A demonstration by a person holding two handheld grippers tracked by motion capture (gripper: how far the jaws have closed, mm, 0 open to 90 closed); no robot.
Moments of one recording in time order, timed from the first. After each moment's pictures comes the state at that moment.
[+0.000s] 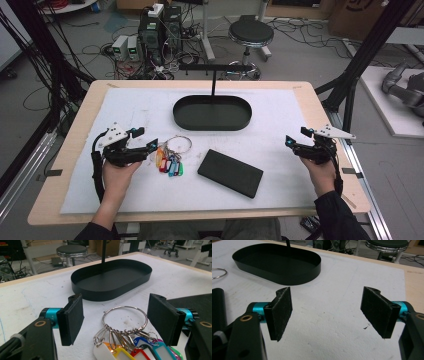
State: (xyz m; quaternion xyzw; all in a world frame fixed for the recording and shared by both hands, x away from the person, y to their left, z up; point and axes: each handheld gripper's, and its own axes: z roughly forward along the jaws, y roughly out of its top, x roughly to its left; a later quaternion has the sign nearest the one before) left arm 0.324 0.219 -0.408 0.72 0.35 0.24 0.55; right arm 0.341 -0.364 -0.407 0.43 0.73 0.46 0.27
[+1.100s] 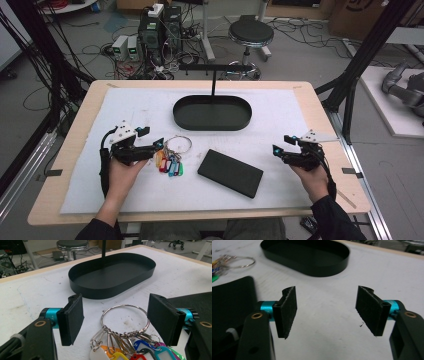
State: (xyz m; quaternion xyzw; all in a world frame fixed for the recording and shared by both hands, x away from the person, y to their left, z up) left arm 0.333 0.202 -0.408 0.73 0.36 0.24 0.53; right arm 0.328 -0.330 -0.413 0.38 0.77 0.46 0.20
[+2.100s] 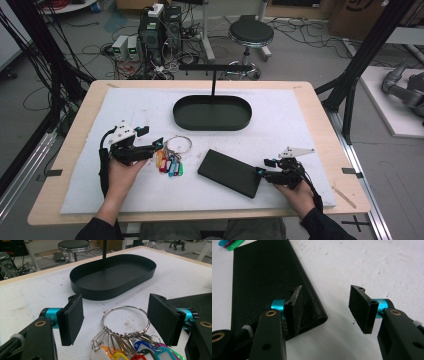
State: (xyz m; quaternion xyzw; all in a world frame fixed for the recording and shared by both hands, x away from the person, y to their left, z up) left arm 0.331 0.203 -0.407 0.73 0.36 0.24 0.53; right arm 0.303 -0.289 -0.449 0.40 0.81 0.41 0.10
